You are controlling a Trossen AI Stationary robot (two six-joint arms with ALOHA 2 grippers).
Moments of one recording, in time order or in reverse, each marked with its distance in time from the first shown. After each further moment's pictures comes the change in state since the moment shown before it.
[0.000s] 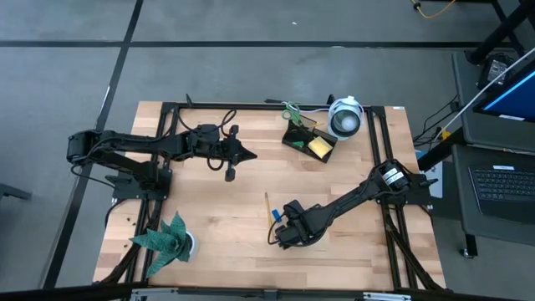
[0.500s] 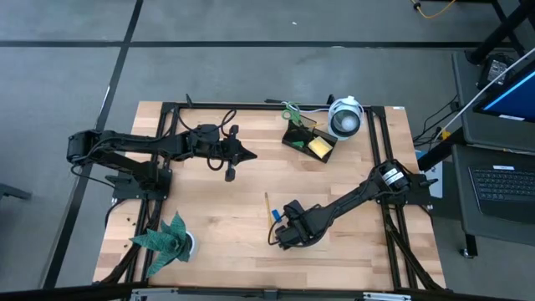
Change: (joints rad) left arm 0.000 0.000 0.000 0.000 0.000 0.000; right arm 0.001 0.000 0.000 -0.002 0.016 0.000
